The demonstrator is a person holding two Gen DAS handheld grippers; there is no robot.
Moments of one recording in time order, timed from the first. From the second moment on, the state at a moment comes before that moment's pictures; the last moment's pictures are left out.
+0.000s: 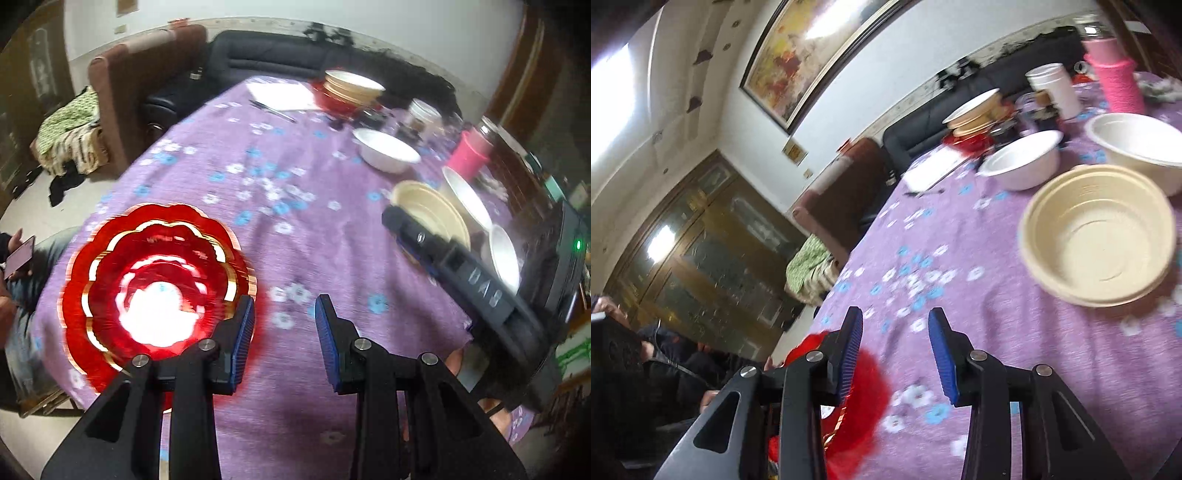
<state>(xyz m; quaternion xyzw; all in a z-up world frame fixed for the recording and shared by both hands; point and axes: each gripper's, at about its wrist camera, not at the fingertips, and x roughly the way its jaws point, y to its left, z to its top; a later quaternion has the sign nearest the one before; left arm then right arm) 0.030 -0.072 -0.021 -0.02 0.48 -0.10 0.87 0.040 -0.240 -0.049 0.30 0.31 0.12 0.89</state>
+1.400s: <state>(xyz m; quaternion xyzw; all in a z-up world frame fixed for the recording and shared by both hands) 0.059 -0.189 -0.045 0.06 0.42 -0.16 0.89 -0.049 -0.359 -0.044 0.23 0.25 -0.06 0.94</state>
